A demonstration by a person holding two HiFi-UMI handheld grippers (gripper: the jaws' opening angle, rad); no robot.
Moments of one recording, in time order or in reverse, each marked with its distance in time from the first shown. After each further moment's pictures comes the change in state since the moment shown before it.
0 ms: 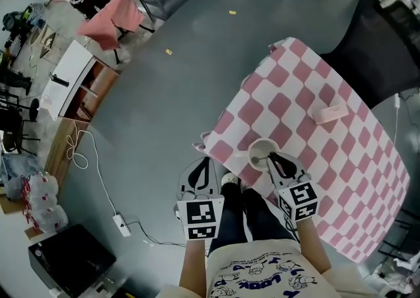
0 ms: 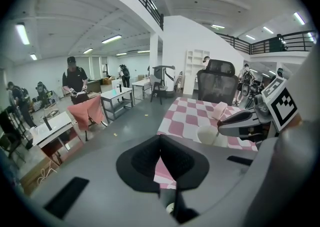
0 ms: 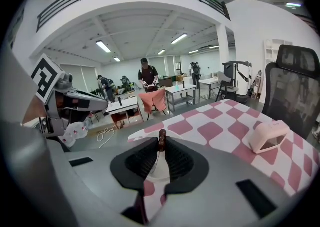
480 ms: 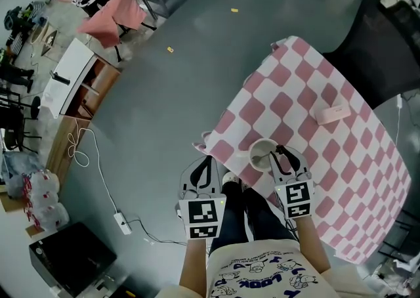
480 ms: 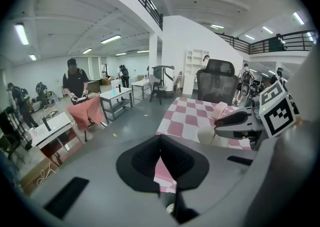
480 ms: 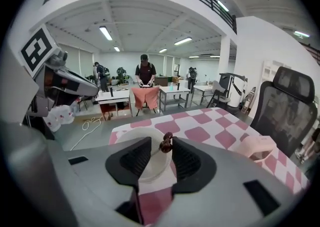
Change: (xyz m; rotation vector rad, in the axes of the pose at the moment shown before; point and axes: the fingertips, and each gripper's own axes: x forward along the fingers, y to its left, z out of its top) left arm 0.008 -0.003 0.002 0.004 0.000 -0.004; right arm 0.011 -0.022 0.000 -0.130 0.011 -0.142
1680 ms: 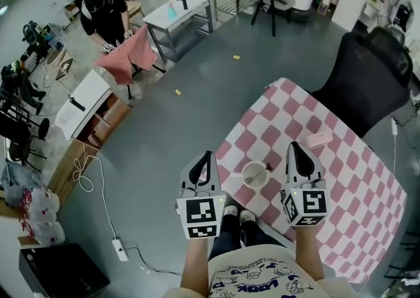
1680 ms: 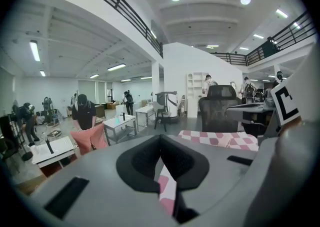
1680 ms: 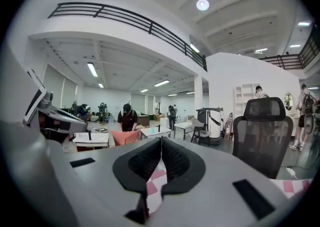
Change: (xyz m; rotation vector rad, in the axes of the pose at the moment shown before) left arm -0.075 -0.013 0.128 0.025 -0.300 0.069; right arm -0.131 -0.060 0.154 0.124 -0.471 -0.208
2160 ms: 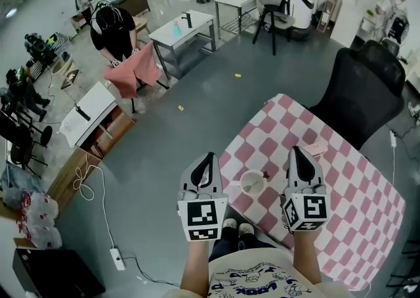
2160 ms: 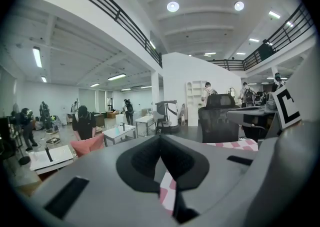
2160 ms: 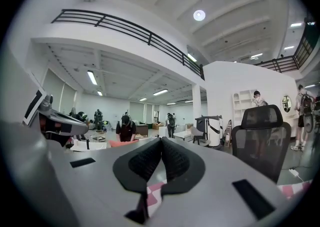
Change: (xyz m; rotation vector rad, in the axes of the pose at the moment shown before) left arm -0.031 -0.010 0.047 0.017 -0.115 0.008; right arm -0.032 -0.001 0.047 0.014 -0.113 -0.016
